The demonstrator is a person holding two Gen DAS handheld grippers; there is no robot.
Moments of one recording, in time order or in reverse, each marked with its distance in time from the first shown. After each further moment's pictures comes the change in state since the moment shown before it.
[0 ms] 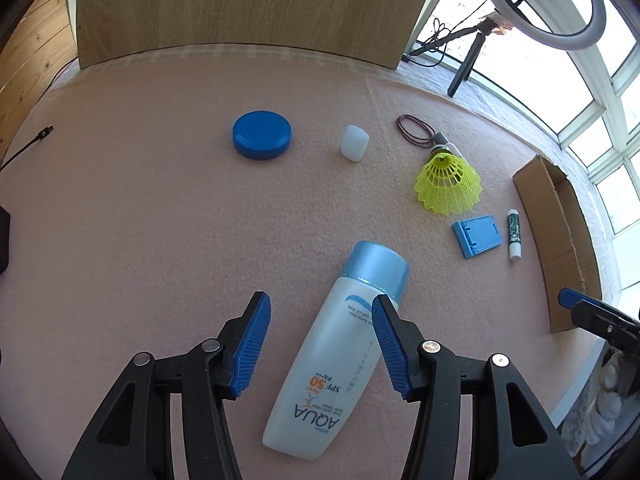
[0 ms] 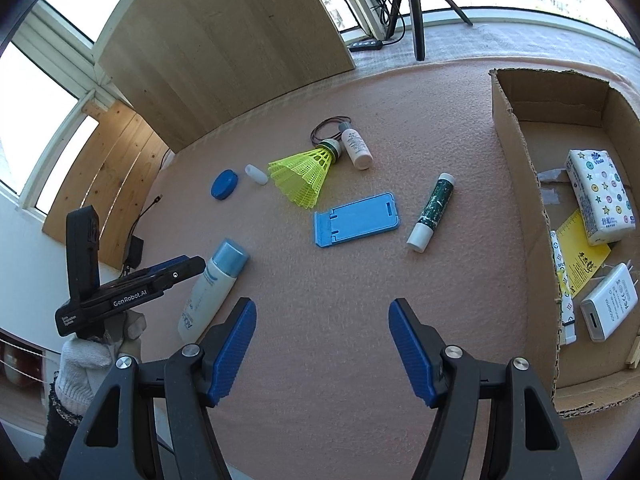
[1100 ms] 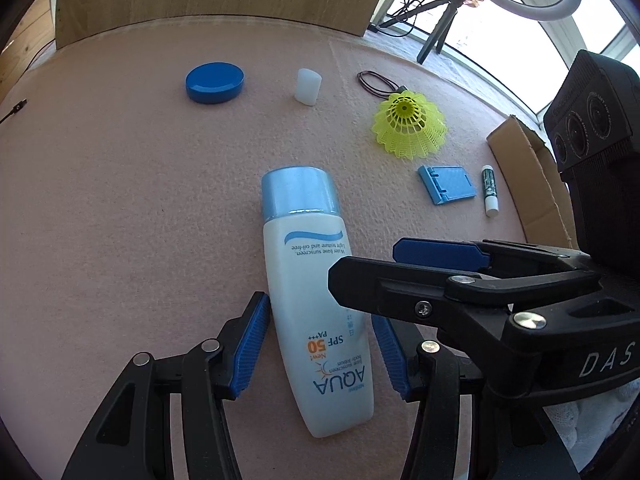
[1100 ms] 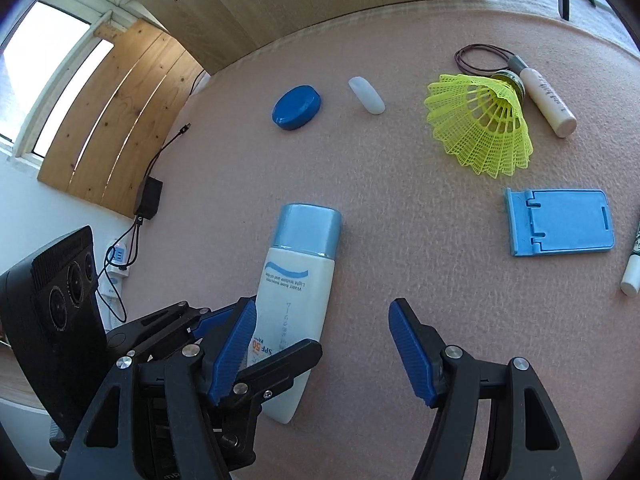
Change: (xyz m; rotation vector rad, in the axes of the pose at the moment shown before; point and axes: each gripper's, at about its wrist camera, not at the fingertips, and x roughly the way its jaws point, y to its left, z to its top) left arm 0.018 -0.028 -0.035 0.034 0.037 -0.088; right arm 0.121 0.091 0.015 -0.113 0.232 0.103
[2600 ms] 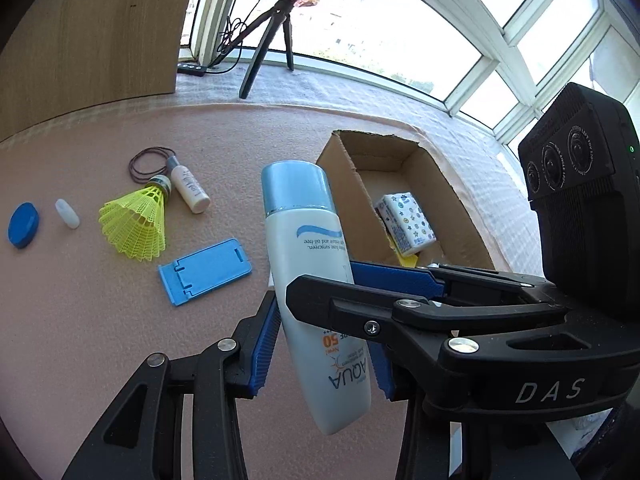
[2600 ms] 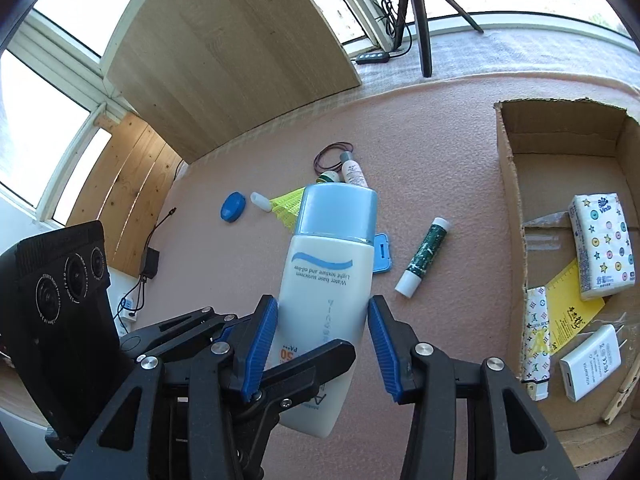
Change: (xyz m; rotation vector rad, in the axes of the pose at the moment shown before) left arm 0.006 -0.207 0.055 0.223 -0.068 -0.199; right arm -0.151 -0.107 -0.018 0.104 -0.237 -0.030
